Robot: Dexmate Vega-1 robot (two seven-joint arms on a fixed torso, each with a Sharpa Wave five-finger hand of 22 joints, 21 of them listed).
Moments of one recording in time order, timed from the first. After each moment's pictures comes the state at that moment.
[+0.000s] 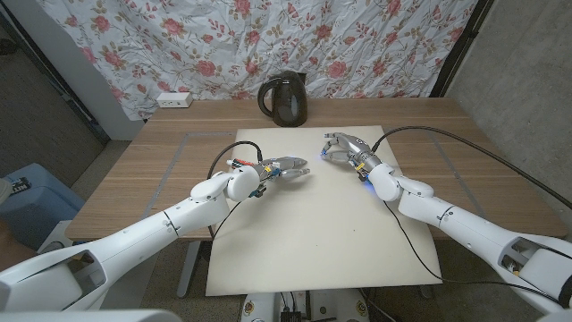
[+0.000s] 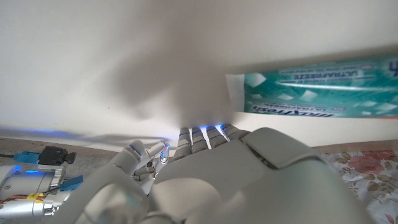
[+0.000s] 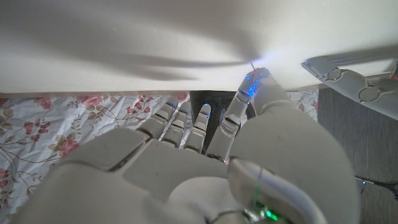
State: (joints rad) left arm 0.70 0.73 0.85 -1.81 0.50 0.27 -0.22; left_hand -0.01 0.06 0.60 0.20 0.19 0.06 -0.02 0.18 0.17 0.03 -0.05 0.19 0.17 -0.01 -0.04 0.18 0.17 -0.09 -0.03 0.19 0.17; right arm -0.65 -0.62 -0.80 -1.31 -0.45 0.12 -0.32; right_hand 0.94 0.04 0.40 -0.17 0.17 0.99 -0.22 0.61 0.23 0.33 -0.11 0.20 0.19 0.15 -0.04 0.28 0.26 0.24 -0.01 0.17 0.16
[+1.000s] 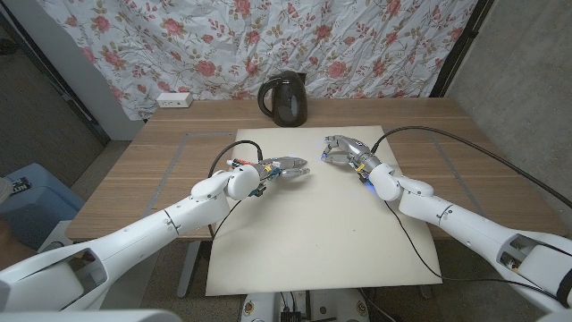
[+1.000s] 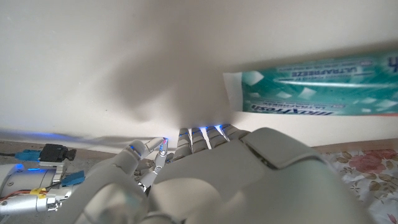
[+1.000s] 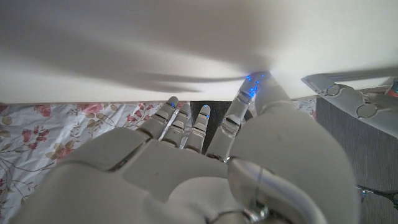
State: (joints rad) left arm 0.69 0.73 0.85 -1.80 0.50 0.28 -0.24; left_hand -0.01 0.06 0.60 0.20 0.19 0.07 -0.02 0.18 0.17 0.04 -0.05 0.19 0.17 -0.01 -0.03 0.18 0.17 -0.08 -0.04 0.20 0.17; right arm -0.62 -0.62 -0.82 -1.27 -0.45 0.13 -0.29; right_hand 0.94 0.04 0.39 -0.16 0.17 0.99 -0.23 0.59 0.23 0.31 -0.11 0.19 0.19 0.14 -0.04 0.27 0.25 0.23 -0.03 0.18 0.16
